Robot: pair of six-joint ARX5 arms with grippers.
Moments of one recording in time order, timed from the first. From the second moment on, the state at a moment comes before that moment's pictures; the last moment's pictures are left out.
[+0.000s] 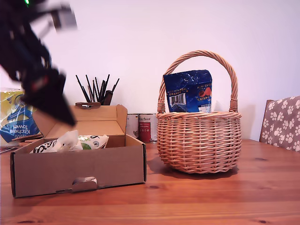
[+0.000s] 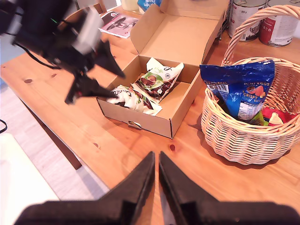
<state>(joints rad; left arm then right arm) -0.46 1.35 0.82 -0.40 0.13 0.60 0.75 0.55 0.90 -0.80 -0.04 0.05</state>
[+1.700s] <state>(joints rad) -0.39 1.27 0.87 -0.24 0.23 0.47 0.75 0.55 0.90 -0.79 -0.04 0.03</state>
